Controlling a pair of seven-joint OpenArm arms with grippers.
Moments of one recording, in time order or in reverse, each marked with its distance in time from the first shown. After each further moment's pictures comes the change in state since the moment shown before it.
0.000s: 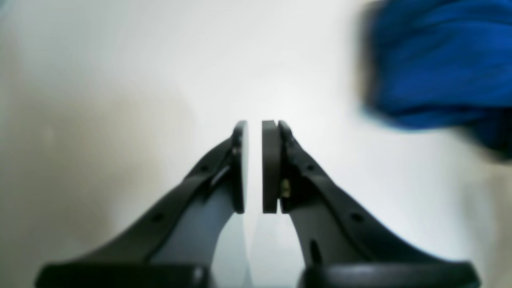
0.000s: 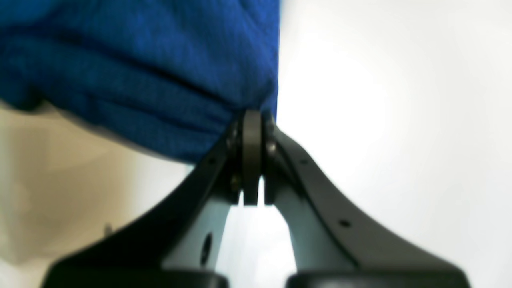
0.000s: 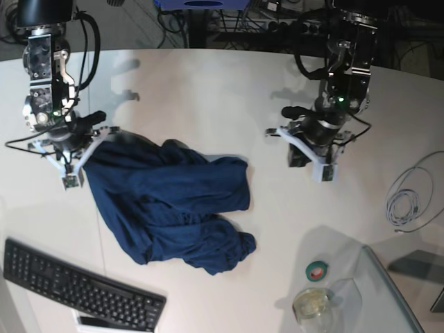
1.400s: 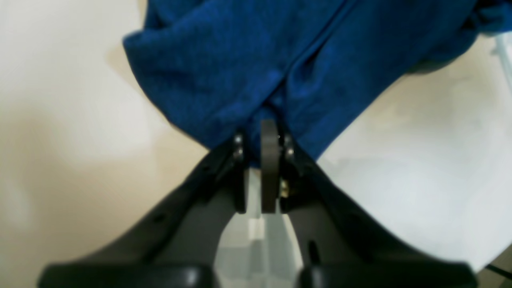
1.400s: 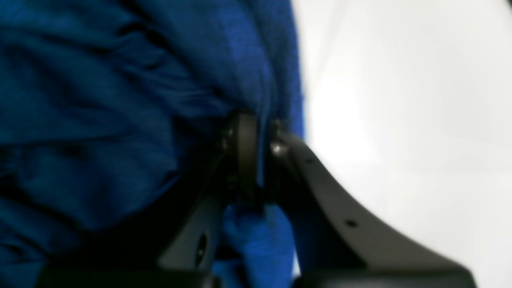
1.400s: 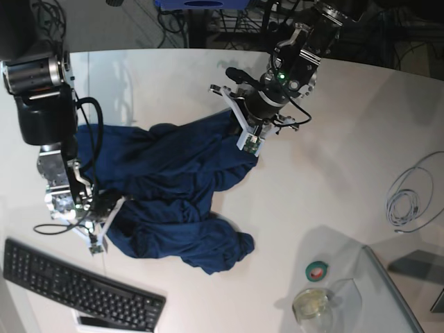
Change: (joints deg) left arm 0.4 0.8 18.3 -2.7 8.4 -0.1 0.1; right arm 33.7 0.5 -11.7 -43.6 -0.1 1.4 12.0
